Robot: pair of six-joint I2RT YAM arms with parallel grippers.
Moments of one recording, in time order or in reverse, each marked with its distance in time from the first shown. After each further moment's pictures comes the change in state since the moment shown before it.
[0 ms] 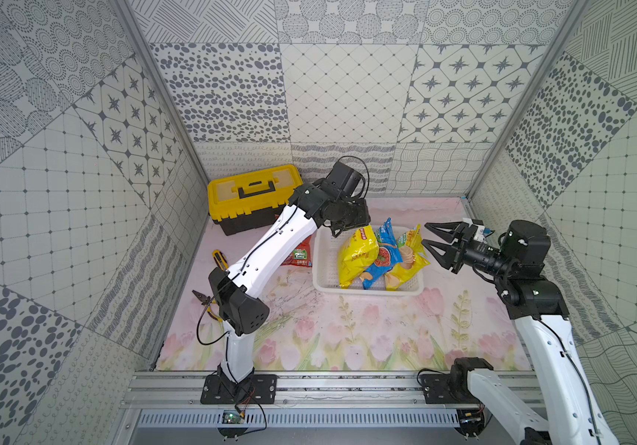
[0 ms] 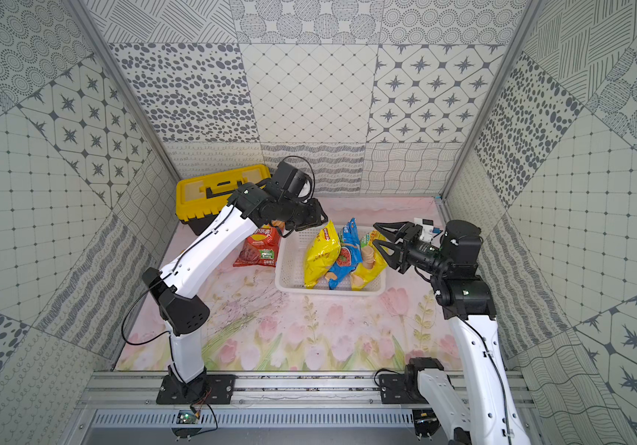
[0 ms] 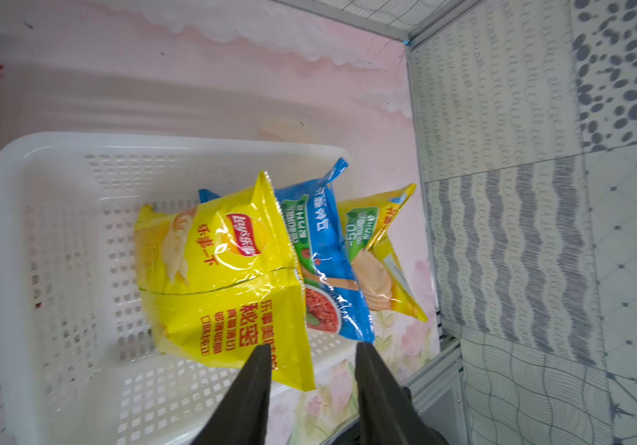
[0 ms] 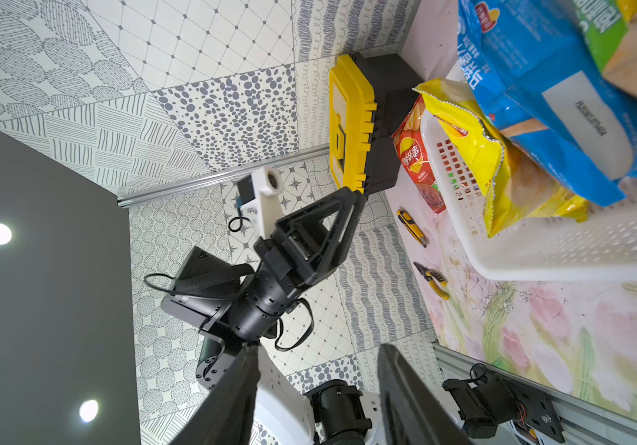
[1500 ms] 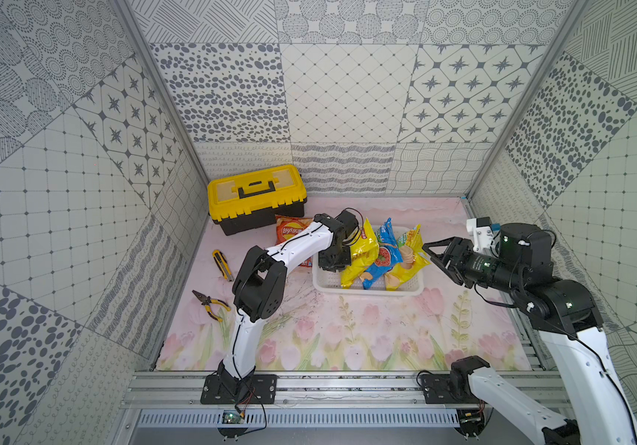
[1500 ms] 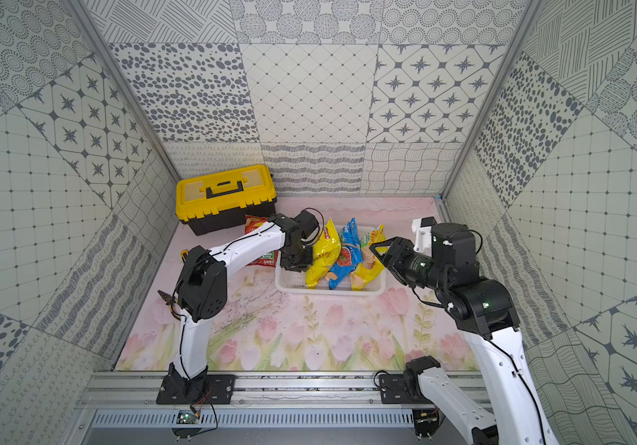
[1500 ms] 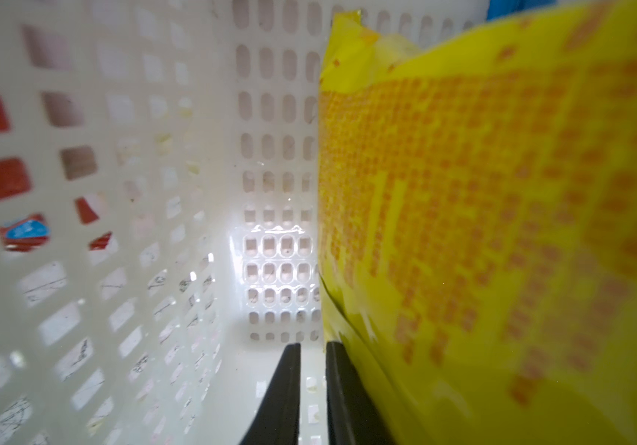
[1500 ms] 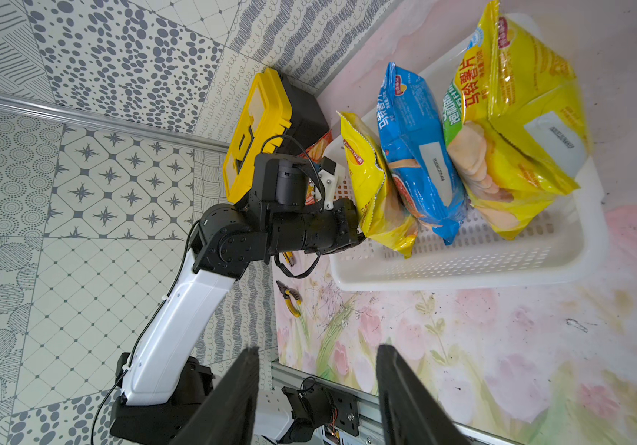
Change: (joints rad) left arm 0.051 0.166 -0.438 0.051 -0.035 0.026; right arm 0.273 -0.002 0.265 -0.539 0.457 -0.538
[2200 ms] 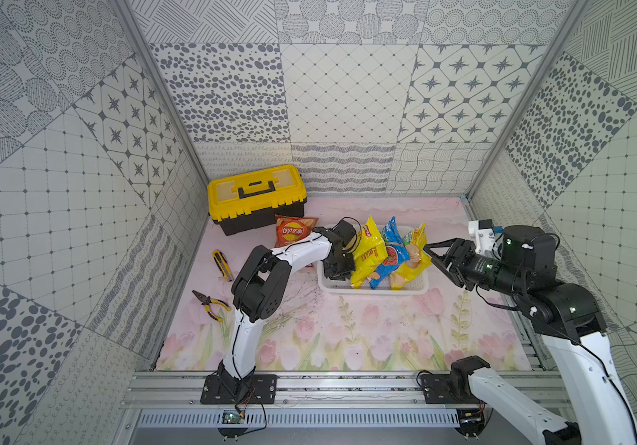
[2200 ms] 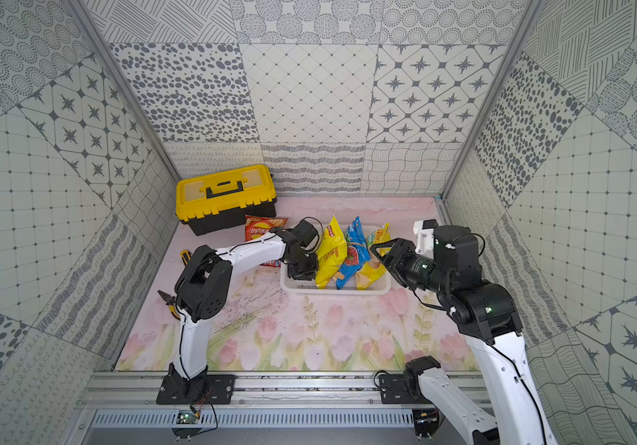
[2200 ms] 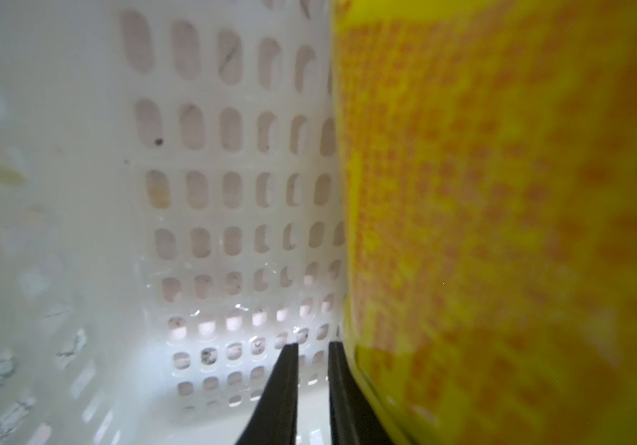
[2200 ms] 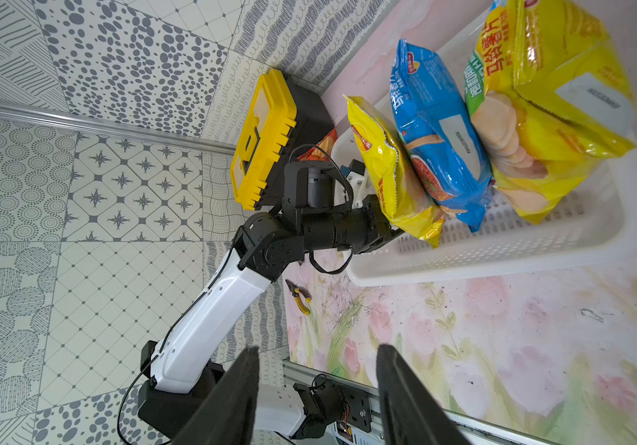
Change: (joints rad) left arm 0.002 -0.011 -0.199 0.288 0.186 -0.097; right arm 0.000 -0.015 -0.007 0.003 -0.011 0.041
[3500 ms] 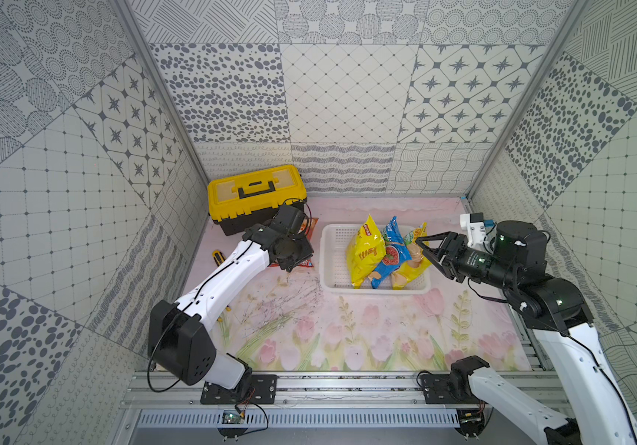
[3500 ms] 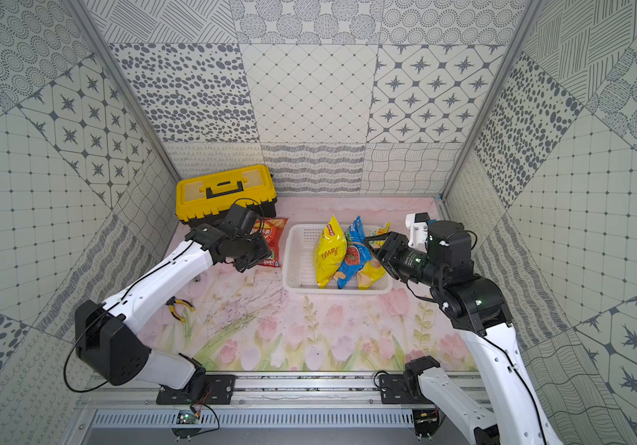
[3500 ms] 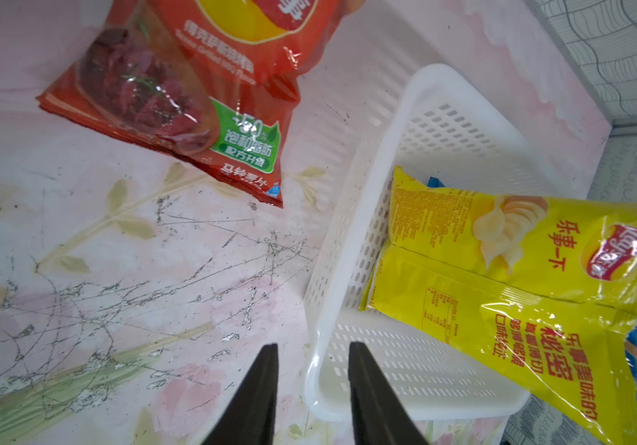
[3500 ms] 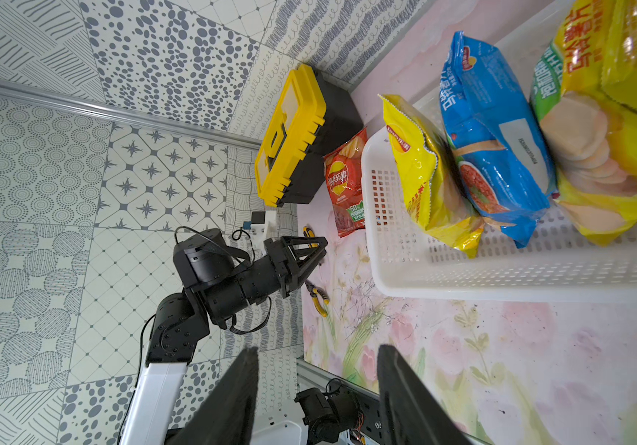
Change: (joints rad) left arm 0.209 -0.649 -0.294 -0.076 -0.202 -0.151; right arm 0.047 0.037 -0.041 0.153 -0.030 0.026
